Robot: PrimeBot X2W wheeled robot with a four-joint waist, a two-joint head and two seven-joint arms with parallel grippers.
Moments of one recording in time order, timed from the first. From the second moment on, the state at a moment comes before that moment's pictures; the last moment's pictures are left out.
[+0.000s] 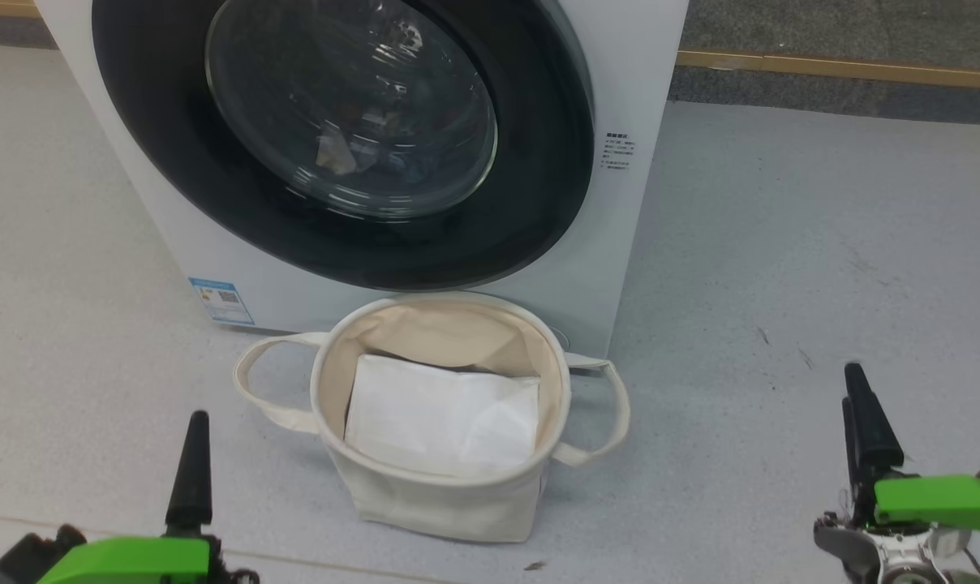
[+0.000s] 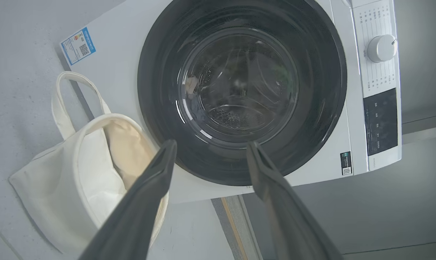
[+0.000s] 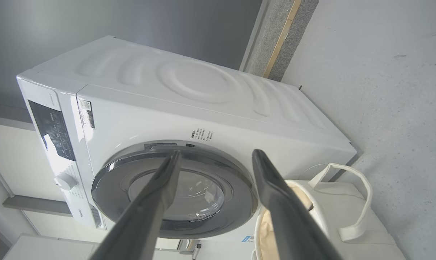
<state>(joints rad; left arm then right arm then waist) -0.04 0.03 0.09 0.15 -1.27 -0.07 0.02 -0.09 -0.03 -0.13 0.24 1.33 0.13 0.02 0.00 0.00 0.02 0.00</state>
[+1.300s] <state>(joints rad) -0.06 0.18 -0.14 -0.03 -0.61 0.05 -0.09 -0.18 -0.04 -0.03 0.15 0.75 0.13 -0.09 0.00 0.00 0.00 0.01</state>
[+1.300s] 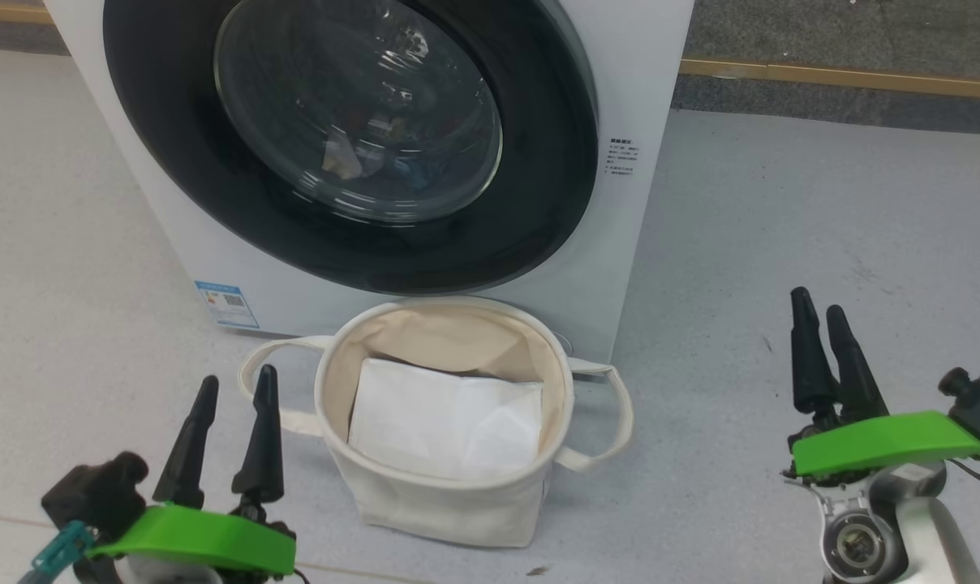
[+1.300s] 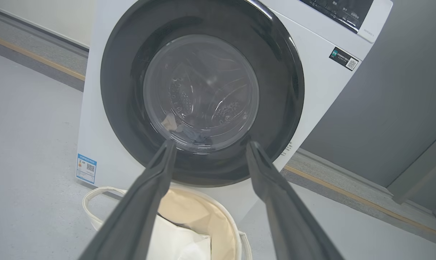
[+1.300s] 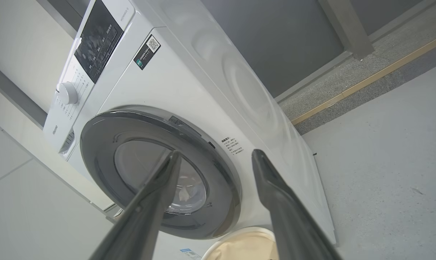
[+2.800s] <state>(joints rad) -0.08 0.18 -0.27 0.02 -0.17 0.22 -0.17 -0.25 -0.04 0.02 0.27 0.45 0.13 -0.14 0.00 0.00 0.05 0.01</state>
